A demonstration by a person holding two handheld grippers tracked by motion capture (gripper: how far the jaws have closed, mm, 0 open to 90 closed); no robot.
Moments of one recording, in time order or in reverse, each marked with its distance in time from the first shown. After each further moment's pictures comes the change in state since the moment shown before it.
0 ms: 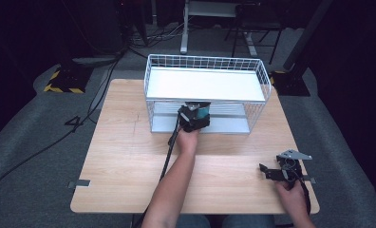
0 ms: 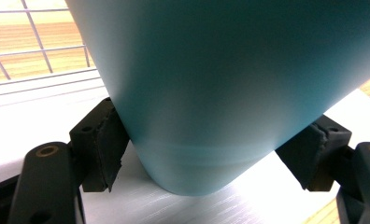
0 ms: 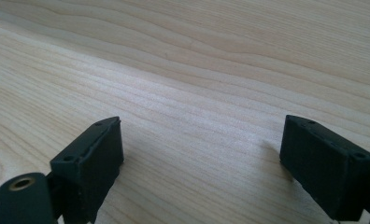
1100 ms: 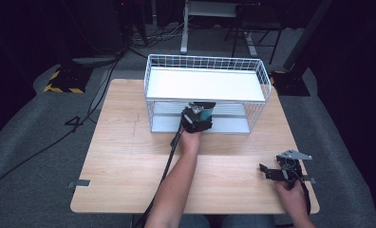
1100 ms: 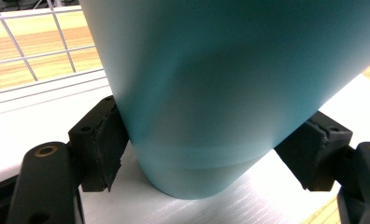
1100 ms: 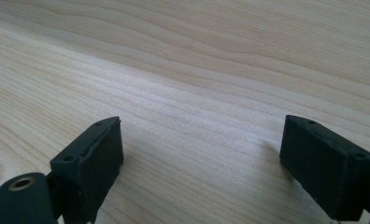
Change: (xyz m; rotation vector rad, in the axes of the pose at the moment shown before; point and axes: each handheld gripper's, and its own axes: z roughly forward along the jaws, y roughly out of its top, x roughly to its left) left arm -0.009 -0.006 0.006 -0.009 0.015 0.070; right arm 0.000 0.000 0.000 0.000 0.000 0.000
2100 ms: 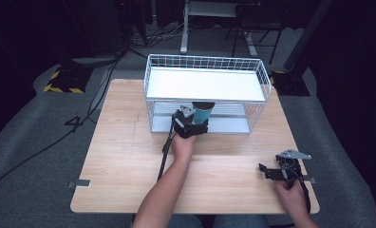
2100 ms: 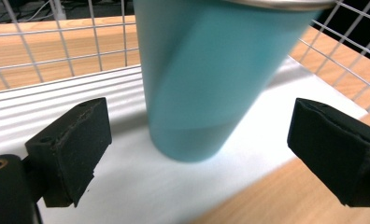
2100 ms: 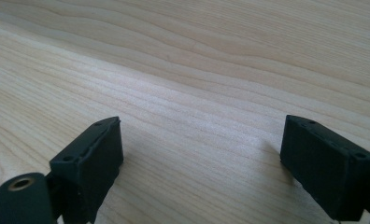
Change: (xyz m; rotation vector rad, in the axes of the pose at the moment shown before) left arm 0.004 -0.004 -0.052 -0.049 -0.023 -0.045; right arm 0.001 0.001 0.002 0.000 0.004 -0.003
